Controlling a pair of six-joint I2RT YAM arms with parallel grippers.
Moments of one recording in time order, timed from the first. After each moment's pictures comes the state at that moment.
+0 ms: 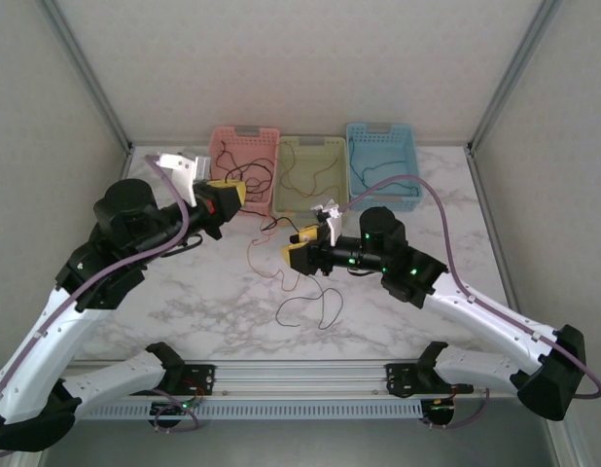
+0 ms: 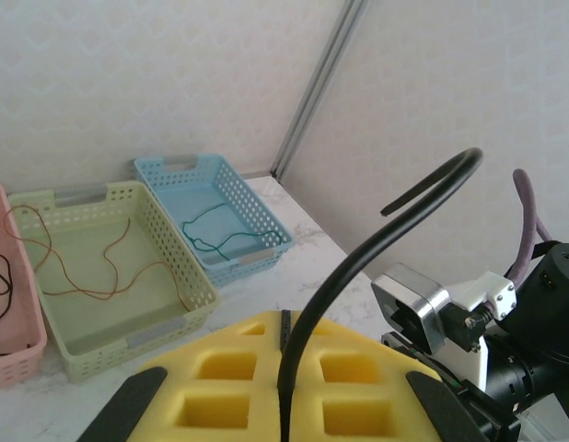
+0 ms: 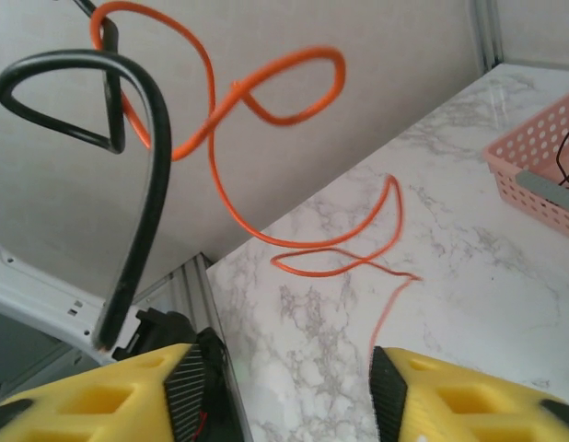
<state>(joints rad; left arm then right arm) -0.70 0.94 1.37 -0.56 0.10 -0.38 0.88 1.08 0.93 -0.06 -0.45 0.37</state>
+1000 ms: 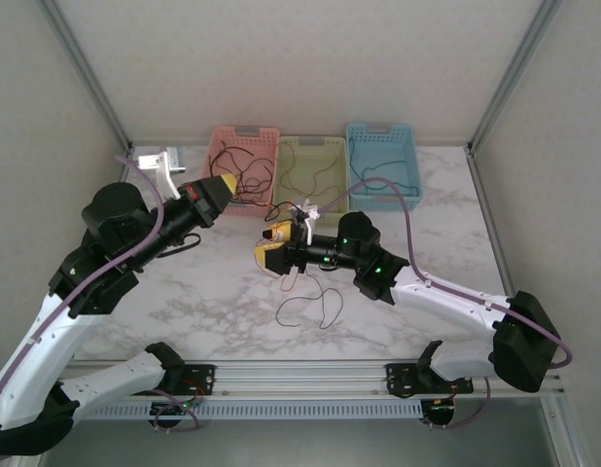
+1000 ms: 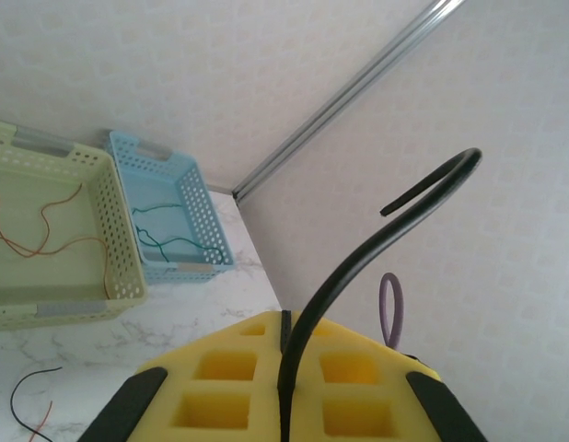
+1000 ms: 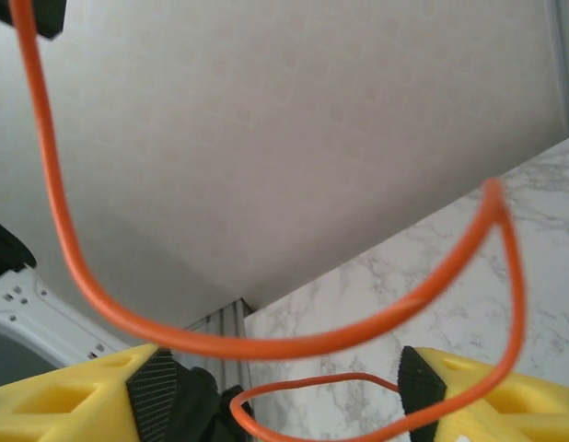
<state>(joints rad) -0.70 0.91 1.37 -0.53 0.02 -0.78 0.93 1.29 0.86 0.43 -0.50 0.46</state>
